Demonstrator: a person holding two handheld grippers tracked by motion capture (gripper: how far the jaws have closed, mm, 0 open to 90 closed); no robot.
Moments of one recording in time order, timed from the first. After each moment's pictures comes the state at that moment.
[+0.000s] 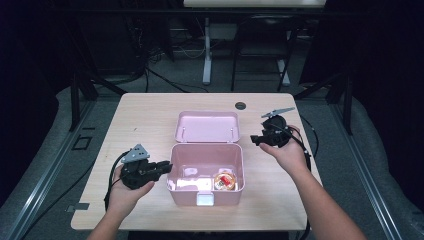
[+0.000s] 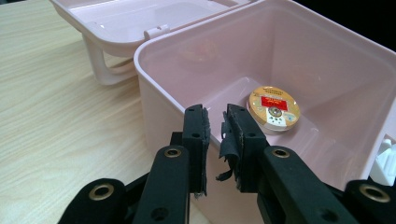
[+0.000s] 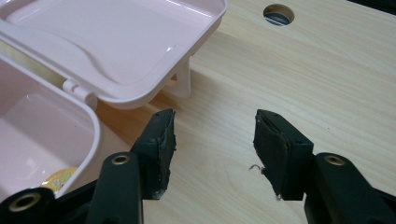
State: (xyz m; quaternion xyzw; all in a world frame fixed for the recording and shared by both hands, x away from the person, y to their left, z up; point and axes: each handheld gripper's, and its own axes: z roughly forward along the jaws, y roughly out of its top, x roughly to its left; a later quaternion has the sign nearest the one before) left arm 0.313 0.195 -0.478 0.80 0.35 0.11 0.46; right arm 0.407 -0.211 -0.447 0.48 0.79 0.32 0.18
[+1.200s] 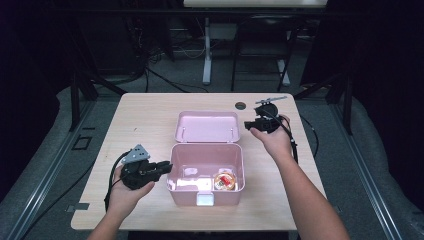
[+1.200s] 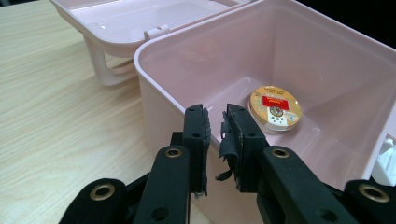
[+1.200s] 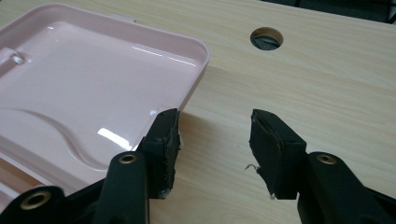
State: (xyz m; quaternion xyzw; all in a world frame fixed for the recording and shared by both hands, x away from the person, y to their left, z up) left arm 0.313 0.195 -0.478 0.80 0.35 0.12 0.46; right arm 0.450 -0.193 -0.448 0.54 0.75 0.34 0.18
